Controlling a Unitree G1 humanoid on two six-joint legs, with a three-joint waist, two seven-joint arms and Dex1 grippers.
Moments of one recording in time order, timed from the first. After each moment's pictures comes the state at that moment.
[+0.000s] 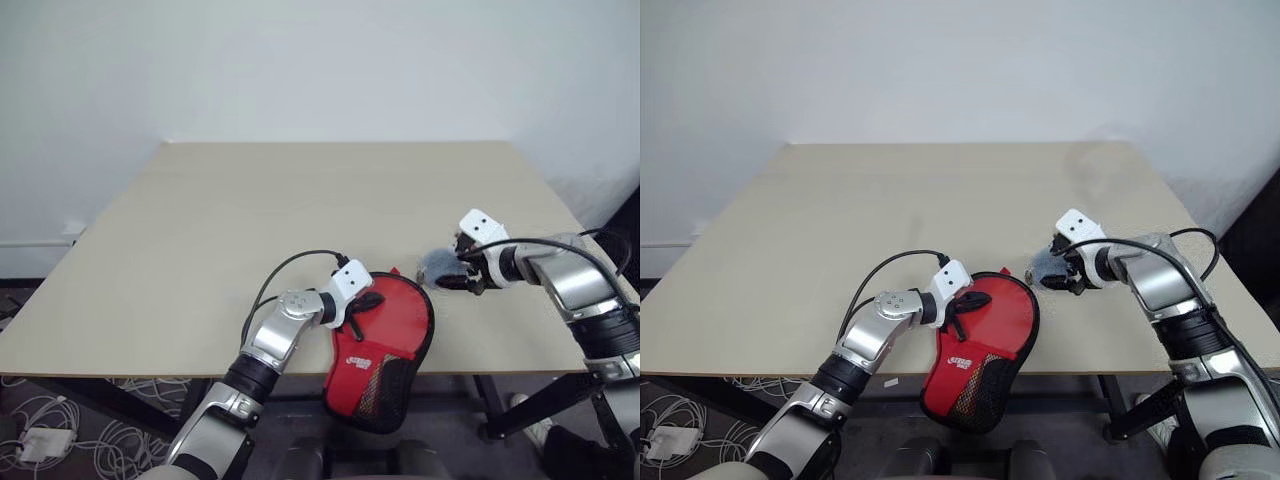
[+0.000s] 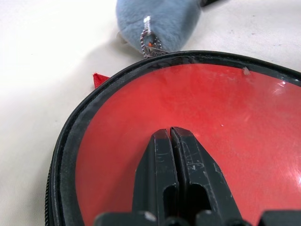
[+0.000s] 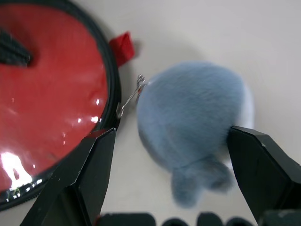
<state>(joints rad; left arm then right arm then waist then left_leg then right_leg) -0.48 0.18 -0.37 0.32 -0.02 0.29 -0.76 -0.71 -0.73 0.26 0.10 0.10 0.95 0.92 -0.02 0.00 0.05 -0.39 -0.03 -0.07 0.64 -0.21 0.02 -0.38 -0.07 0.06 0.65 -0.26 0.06</state>
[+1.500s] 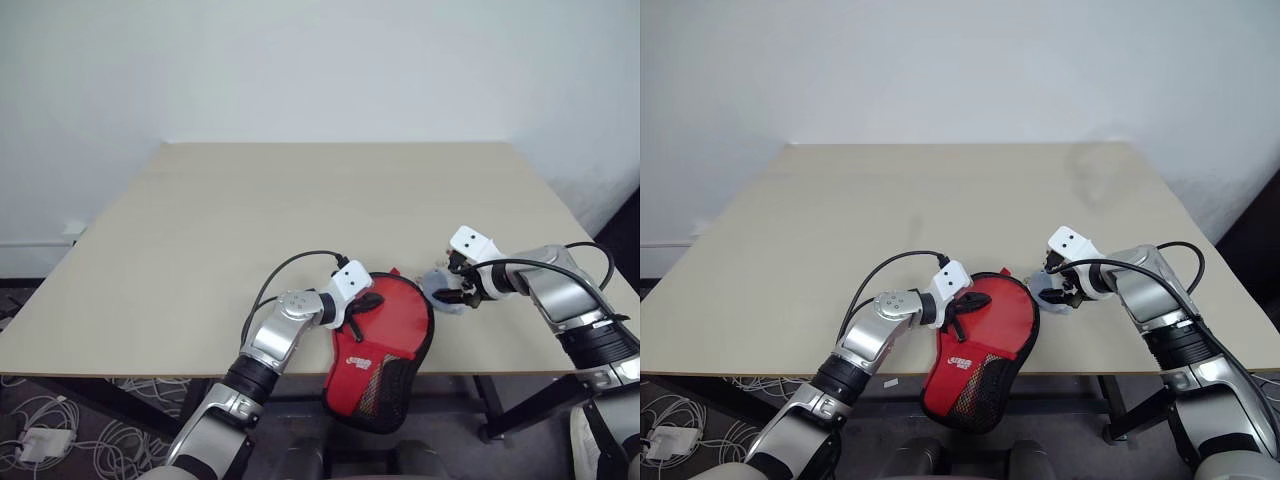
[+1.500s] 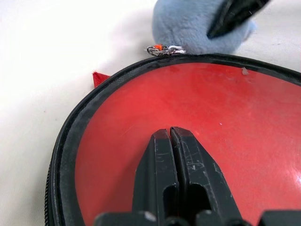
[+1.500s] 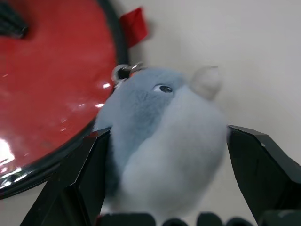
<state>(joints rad) -0.48 0.18 -0.36 0.31 -0.01 0.30 -0.76 -0.60 -0.69 0.31 0.10 -0.02 0.85 0.97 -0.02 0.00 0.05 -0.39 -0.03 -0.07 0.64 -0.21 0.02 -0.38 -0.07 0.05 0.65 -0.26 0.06</state>
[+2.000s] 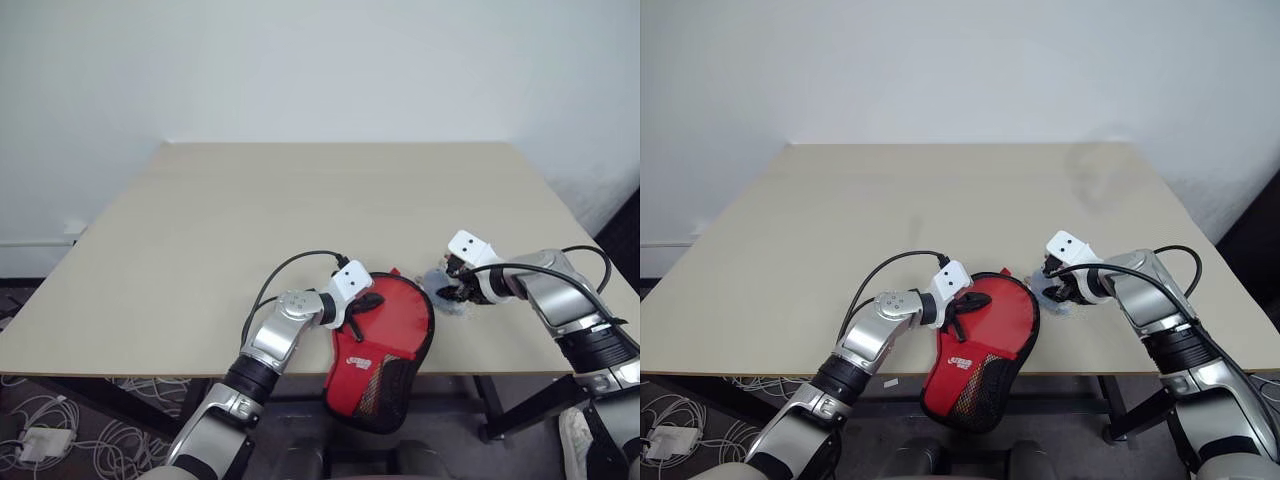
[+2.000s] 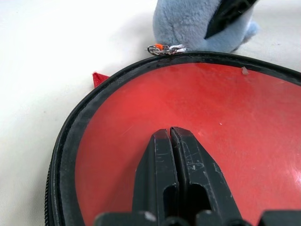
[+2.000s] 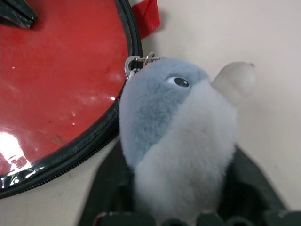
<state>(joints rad) -0.48 0.17 -0.36 0.33 -0.01 0.28 -0.76 -0.60 -0.69 0.31 0.10 -0.01 0.85 0.96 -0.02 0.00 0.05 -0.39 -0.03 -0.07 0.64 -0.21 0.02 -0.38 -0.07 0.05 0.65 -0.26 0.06</state>
